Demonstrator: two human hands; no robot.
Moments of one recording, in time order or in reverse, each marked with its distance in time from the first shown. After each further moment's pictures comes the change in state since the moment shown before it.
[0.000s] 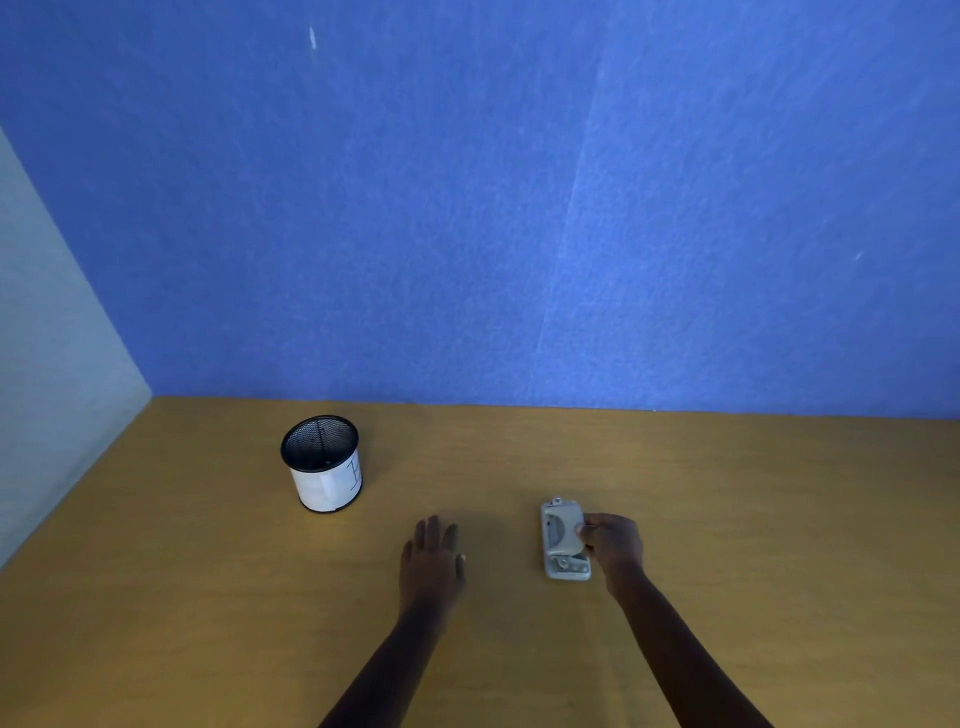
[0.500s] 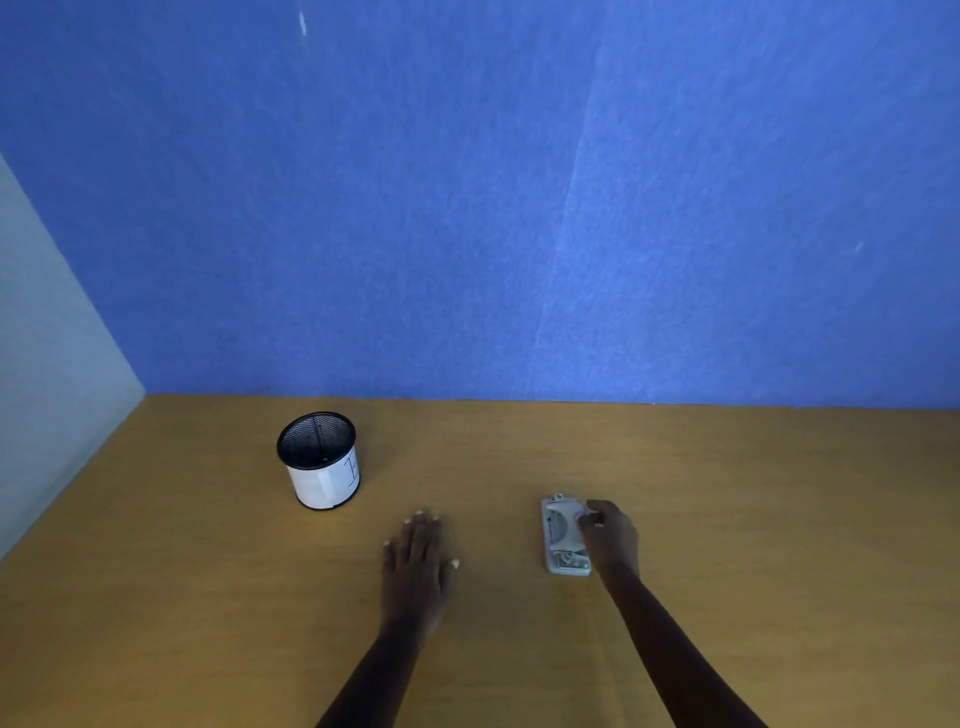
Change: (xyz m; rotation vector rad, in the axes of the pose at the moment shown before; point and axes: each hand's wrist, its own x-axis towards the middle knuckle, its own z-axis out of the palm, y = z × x) left_hand 0.003 -0.031 0.026 0.028 0.157 0.084; right_hand -0.008 0.001 0.004 -0.256 0.060 -0.144
